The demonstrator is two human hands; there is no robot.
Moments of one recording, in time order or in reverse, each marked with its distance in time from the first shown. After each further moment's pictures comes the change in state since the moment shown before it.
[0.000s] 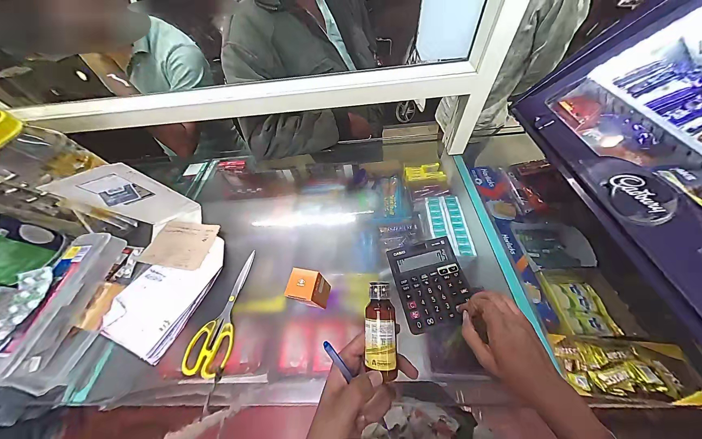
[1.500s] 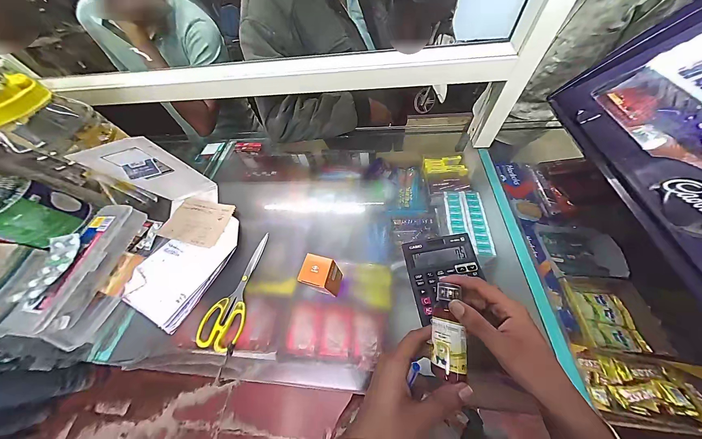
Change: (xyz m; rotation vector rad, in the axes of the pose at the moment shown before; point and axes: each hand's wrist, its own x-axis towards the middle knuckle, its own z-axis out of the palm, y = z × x) left_hand 0.015 -0.017 0.034 0.717 0.071 -0.008; right_hand 0.048 -0.044 -0.012 1.048 -0.249 0.529
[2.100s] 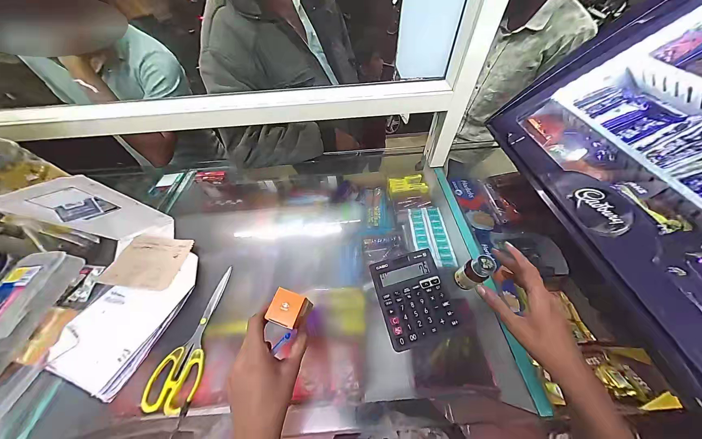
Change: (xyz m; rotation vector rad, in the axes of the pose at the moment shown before) left_hand 0.012 -0.012 -0.097 1.090 0.875 0.148; right_hand -0.003 0.030 -0.100 -0.793 0.403 -0.132
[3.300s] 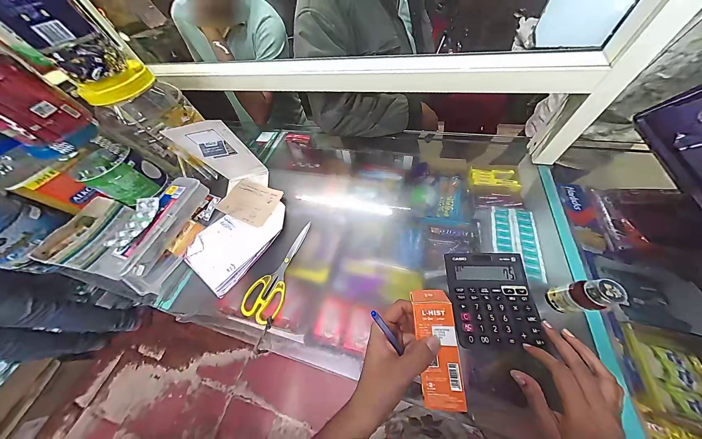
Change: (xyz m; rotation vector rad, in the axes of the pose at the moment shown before) left_hand -0.036 0.051 0.009 -1.531 -0.453 -0.342; right_hand -0.083 -0.037 0.046 -0.178 -0.071 -0.253
